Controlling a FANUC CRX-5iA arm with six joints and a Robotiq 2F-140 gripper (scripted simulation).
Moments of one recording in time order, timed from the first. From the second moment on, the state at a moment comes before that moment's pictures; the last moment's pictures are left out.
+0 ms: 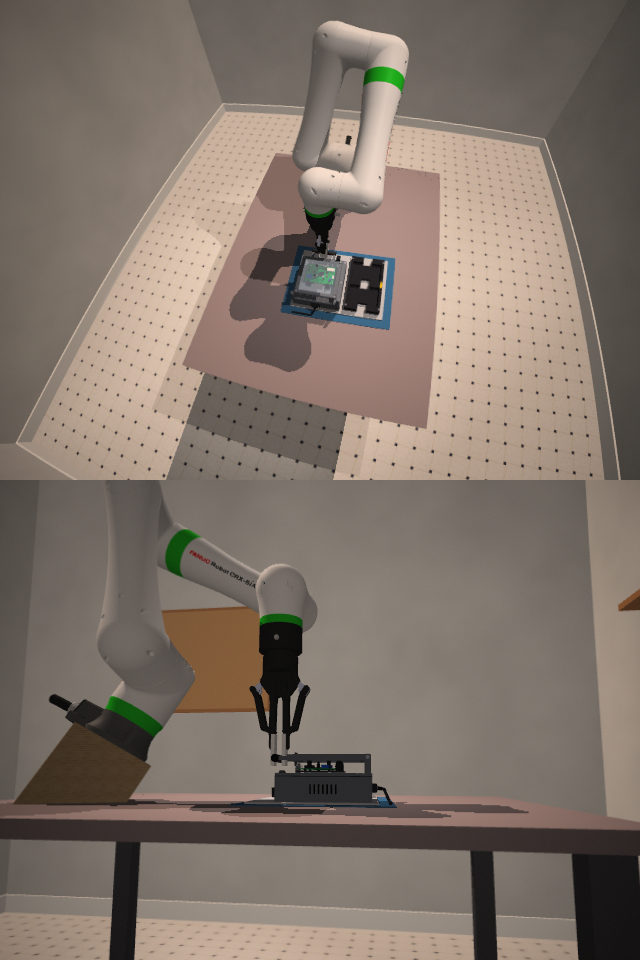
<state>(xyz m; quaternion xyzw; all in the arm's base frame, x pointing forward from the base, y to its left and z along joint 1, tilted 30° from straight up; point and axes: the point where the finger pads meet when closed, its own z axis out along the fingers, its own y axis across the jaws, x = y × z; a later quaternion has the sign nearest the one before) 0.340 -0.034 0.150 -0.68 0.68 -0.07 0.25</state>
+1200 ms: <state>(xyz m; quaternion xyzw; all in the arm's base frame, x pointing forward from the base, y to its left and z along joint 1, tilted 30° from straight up) 0.340 -0.034 0.150 -0.68 0.68 -0.07 0.25</state>
